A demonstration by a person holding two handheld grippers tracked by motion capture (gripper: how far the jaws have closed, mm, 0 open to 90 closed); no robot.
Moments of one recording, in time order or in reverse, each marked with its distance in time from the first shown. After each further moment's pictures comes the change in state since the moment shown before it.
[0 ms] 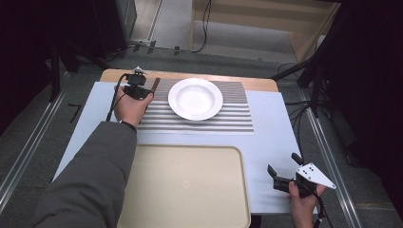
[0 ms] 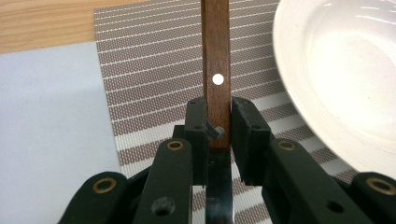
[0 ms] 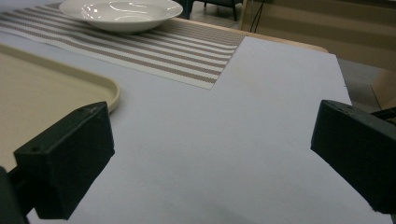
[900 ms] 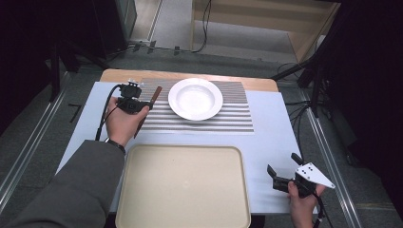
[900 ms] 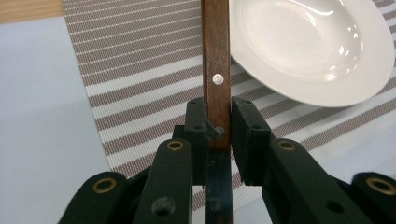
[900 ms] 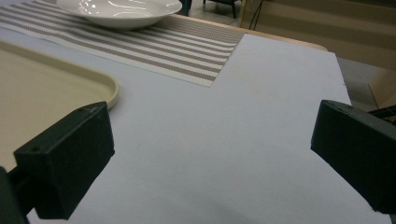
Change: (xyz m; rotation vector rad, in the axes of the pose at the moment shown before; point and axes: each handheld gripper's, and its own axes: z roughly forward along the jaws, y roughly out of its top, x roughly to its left) left arm -0.015 -0.045 -0.052 -0.028 -0.110 0.056; right arm 0.001 0.000 0.001 0.012 -0.005 -0.006
